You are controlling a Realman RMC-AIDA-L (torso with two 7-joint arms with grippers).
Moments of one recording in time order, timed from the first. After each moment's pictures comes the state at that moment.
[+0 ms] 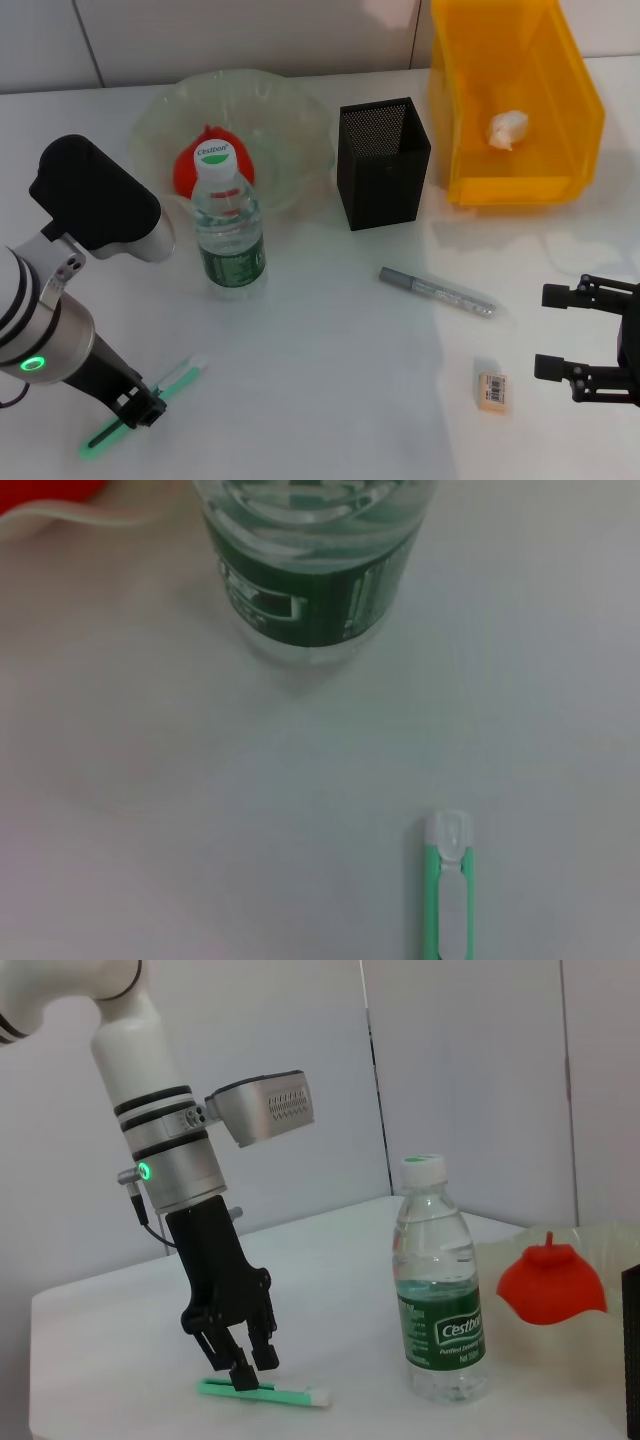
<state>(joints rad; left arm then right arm) -0.41 -2.07 1.75 1.56 2.70 1.62 -2.74 0.20 2.04 -0.59 -0.79 -1.96 -1.89 1.14</state>
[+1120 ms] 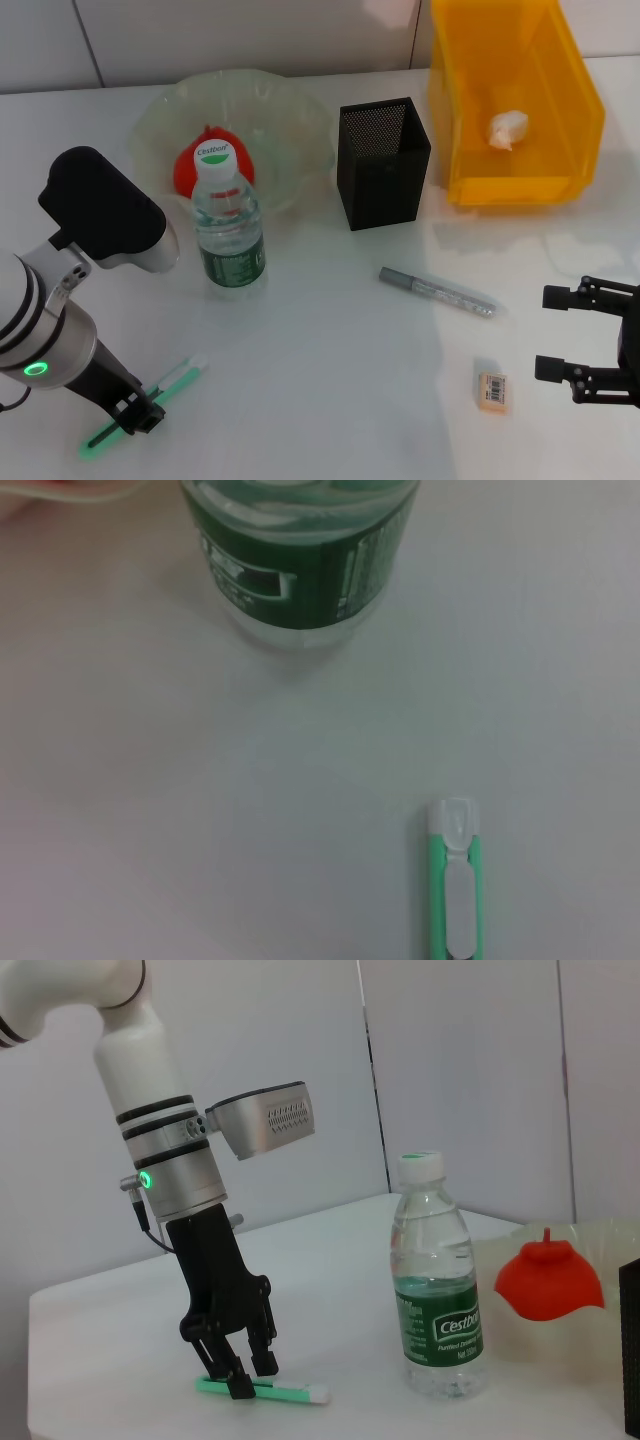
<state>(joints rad) -0.42 -2.07 1.75 1.52 2.70 1.60 -2.70 0.20 2.04 -0.59 -0.79 -1.96 -1.88 1.14</state>
